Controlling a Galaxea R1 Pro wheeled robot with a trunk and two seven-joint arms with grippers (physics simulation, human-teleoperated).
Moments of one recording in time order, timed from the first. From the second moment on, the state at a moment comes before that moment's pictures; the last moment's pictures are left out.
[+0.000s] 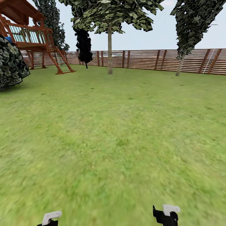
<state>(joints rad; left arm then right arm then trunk) -0.41 0.14 0.37 -0.13 -0.20 -0.21 -0.05 -0.43 -0.03 -0.17 -0.11 0.13 -0.45 -0.14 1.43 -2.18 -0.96</state>
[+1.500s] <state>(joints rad) -0.41 0.14 0.37 -0.13 -0.20 -0.21 -0.05 -0.43 -0.03 -0.17 -0.11 0.13 -0.45 -0.14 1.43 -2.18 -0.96</state>
